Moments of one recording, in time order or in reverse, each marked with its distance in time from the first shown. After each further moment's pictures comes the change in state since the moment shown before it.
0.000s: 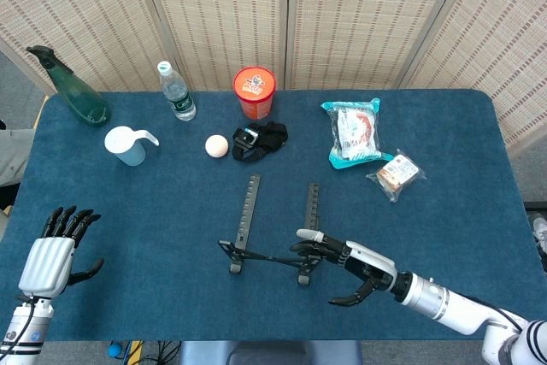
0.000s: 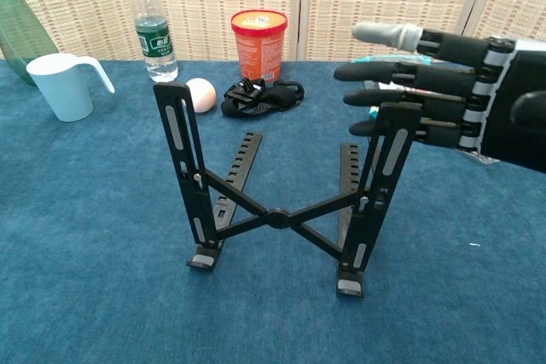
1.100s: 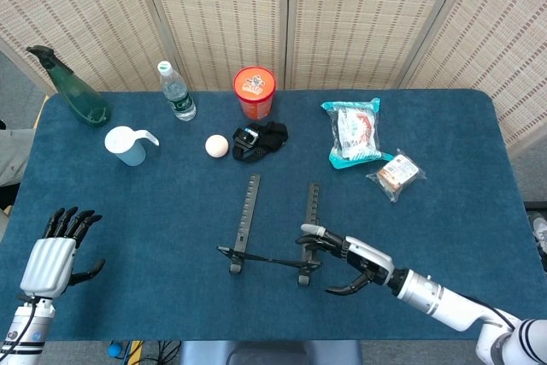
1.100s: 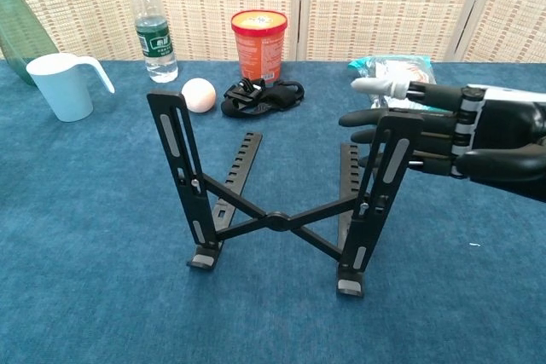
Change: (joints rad) left arm -0.001 -0.006 0.002 0.006 -0.002 -0.006 -0.008; right arm 0.016 -0.057 -0.028 0.052 0.116 -0.099 -0.065
